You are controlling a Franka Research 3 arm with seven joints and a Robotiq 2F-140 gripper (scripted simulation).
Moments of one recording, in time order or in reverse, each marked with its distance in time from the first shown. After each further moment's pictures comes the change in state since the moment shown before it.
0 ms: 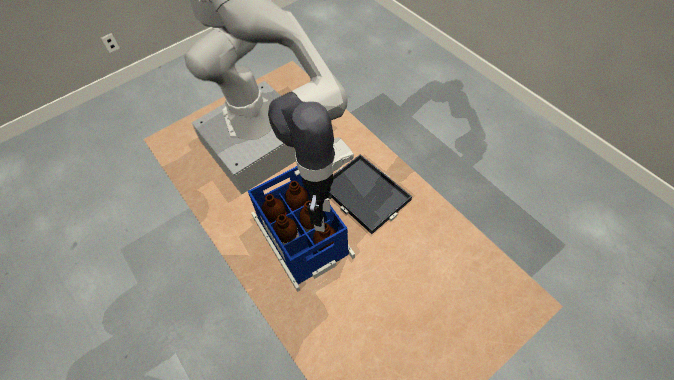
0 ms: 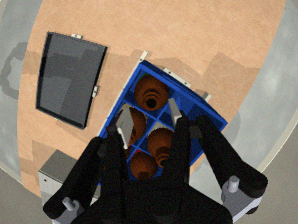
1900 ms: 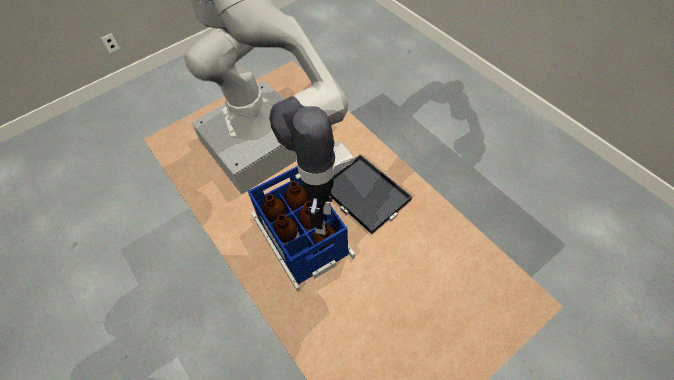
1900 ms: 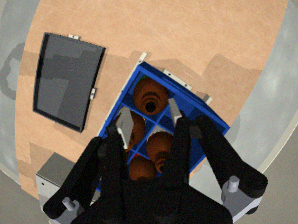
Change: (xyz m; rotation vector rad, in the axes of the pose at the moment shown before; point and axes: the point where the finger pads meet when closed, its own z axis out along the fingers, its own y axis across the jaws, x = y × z) arm 0.002 0.002 0.013 -0.004 0.005 -0.002
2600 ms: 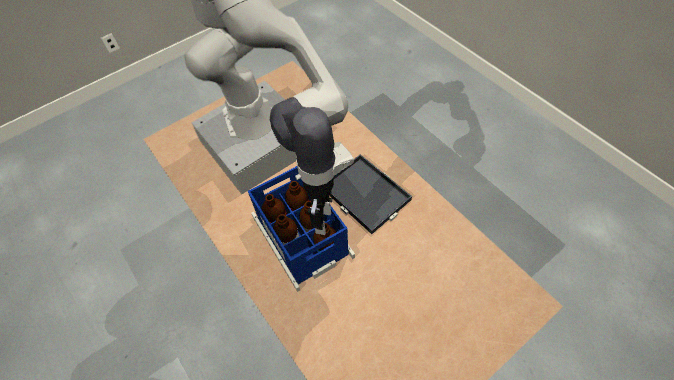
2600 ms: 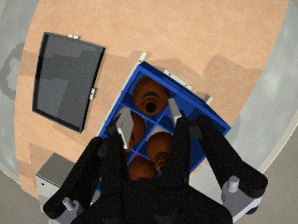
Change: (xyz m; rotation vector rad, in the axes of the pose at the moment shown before) arm 0.000 0.000 0.002 0.001 -0.001 0.000
